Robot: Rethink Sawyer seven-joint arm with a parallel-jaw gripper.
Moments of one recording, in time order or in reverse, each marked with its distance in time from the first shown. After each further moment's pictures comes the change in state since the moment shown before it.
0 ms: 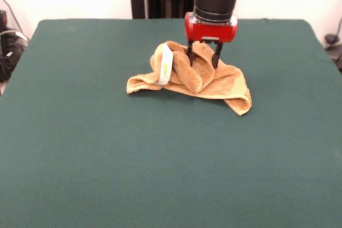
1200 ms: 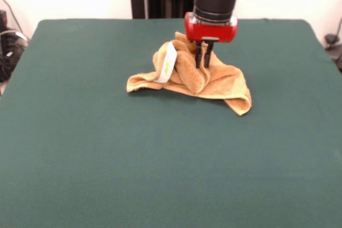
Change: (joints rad) arm -0.001 0.001 0.000 0.000 0.000 0.000 0.000
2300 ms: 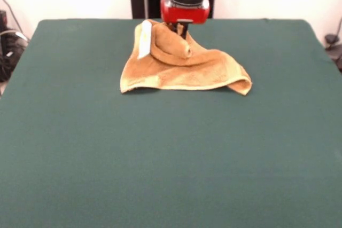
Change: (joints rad) arm -0.119 -0.025 -0.004 0.157 -0.179 -0.073 0.000
